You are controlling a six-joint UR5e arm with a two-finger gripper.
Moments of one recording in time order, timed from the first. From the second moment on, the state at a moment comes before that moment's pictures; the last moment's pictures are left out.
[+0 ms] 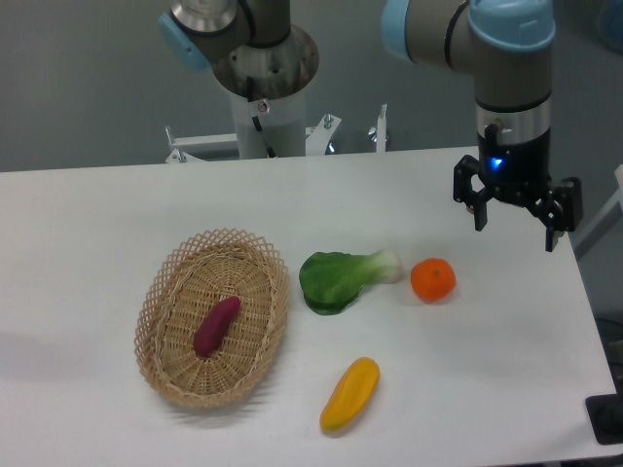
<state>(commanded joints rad) 2.71 -1.81 -1.52 -0.94 1.52 1.37</state>
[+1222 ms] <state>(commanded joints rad) 2.39 -1.79 -1.71 -0.94 1.49 0.69</state>
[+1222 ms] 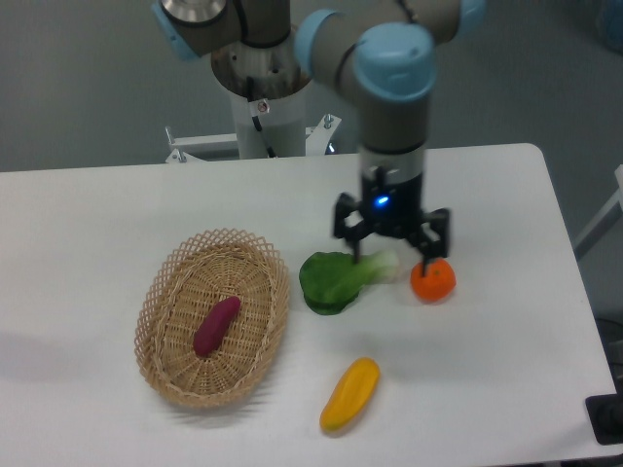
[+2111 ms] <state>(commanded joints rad) 2.14 -2.00 -1.79 -0.78 1.50 0.69</state>
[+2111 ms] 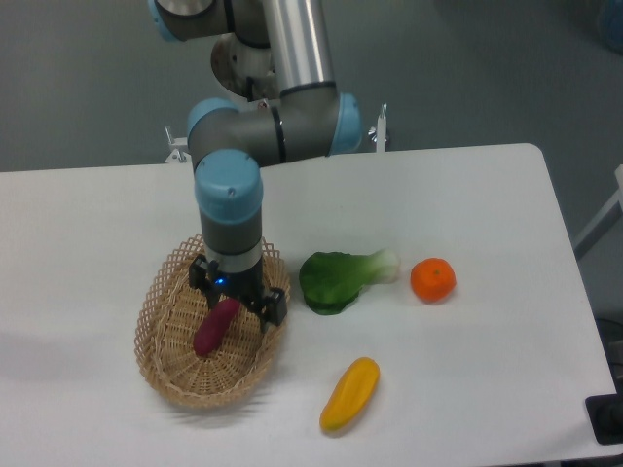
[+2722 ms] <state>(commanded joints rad) 2.10 -2.03 -1.82 -0.78 1.54 0.67</state>
